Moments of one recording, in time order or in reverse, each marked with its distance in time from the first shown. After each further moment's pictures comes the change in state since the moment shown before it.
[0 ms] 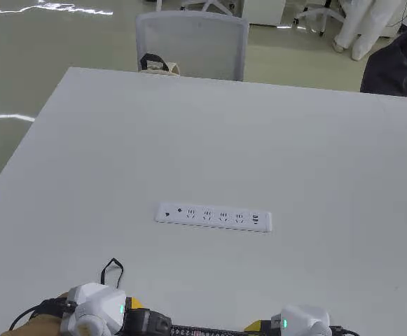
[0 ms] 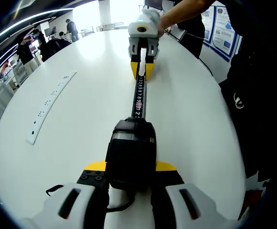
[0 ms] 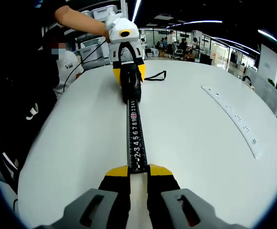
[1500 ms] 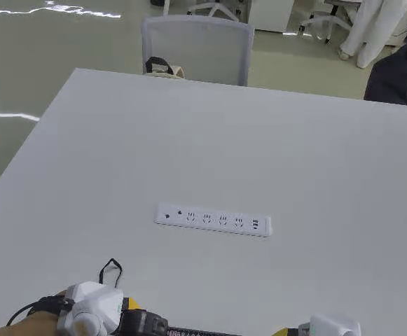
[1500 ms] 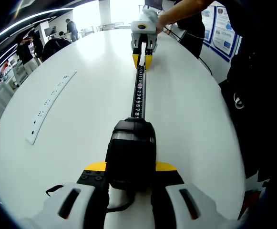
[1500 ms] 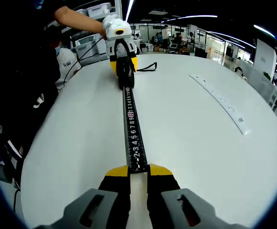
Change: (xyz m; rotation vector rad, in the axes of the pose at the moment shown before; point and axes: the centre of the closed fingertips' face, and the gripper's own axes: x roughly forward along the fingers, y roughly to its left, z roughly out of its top) left arm 0.001 0.001 -0.001 -0.002 0.003 -0.003; right arm -0.043 -0.007 -0.039 0.035 0.049 -0.031
